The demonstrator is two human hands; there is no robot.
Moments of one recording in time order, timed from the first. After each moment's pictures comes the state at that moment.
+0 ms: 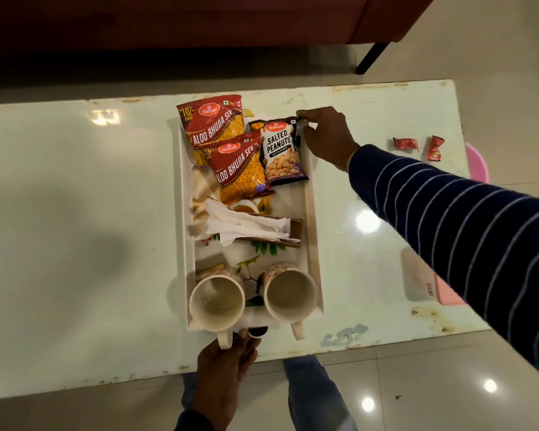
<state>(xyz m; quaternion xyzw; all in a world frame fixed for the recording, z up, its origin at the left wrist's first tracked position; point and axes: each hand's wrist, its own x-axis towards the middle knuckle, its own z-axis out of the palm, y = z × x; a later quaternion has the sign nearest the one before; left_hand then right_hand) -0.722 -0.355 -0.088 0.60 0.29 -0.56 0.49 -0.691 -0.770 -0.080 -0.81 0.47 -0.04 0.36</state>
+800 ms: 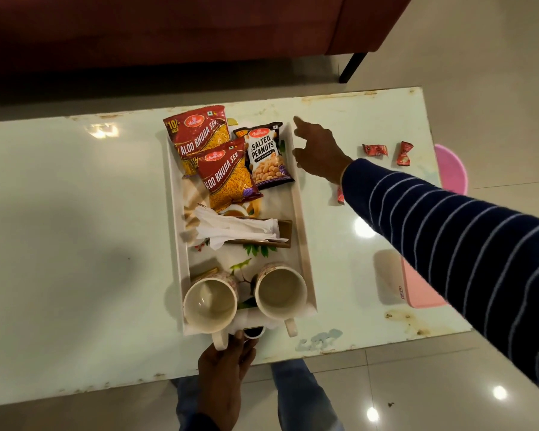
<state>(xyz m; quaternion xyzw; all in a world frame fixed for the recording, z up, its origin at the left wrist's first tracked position) -0.767 -0.392 -0.083 0.65 0.29 -0.49 0.51 -0.738 -0.783 -0.069 -0.79 0.45 0.01 0.42</state>
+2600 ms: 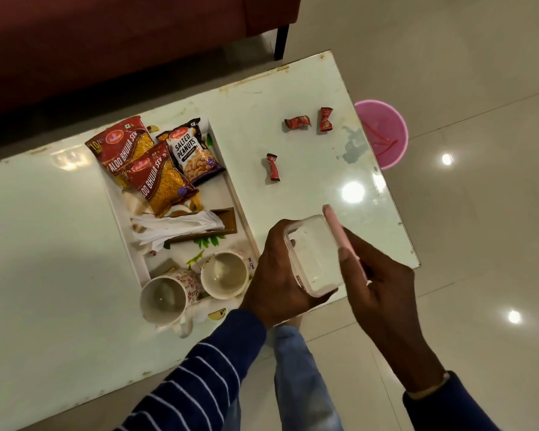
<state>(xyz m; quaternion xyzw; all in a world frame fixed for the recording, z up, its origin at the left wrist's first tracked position) -0.829 -0.554 -0.009 0.66 -0.52 -0.42 0.35 -0.978 -0.589 0.055 -0.66 0.60 -0.21 0.40</state>
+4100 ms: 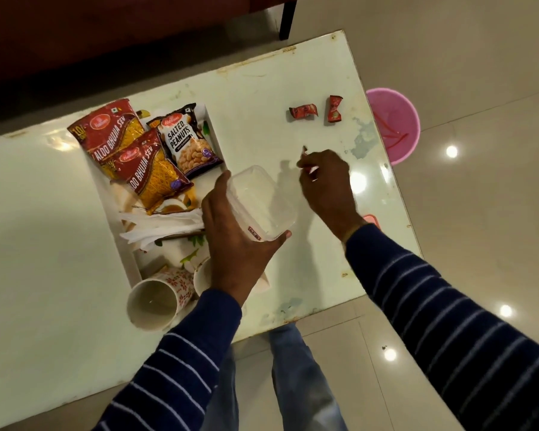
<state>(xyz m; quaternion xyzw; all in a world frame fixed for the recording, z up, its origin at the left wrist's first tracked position) -0.782 -0.589 -0.027 0.80 -0.38 -0.27 0.37 -0.902 -0.726 -0.069 -0.71 0.60 -0.16 0.32</state>
